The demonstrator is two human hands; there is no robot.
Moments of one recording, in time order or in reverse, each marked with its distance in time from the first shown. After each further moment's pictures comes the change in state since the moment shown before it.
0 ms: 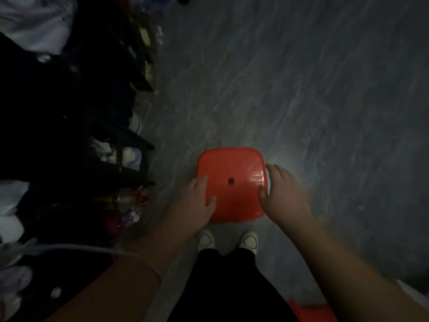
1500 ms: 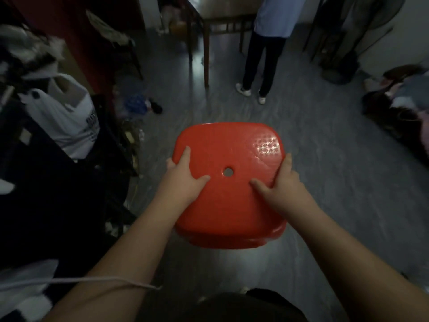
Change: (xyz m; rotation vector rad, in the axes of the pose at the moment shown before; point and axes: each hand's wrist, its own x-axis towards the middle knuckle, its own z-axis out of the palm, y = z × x) left_hand -0.112 0.082 -0.269 -0.253 0.300 0.185; right_hand -0.158 -0.137 -0.228 0.285 0.380 0.226
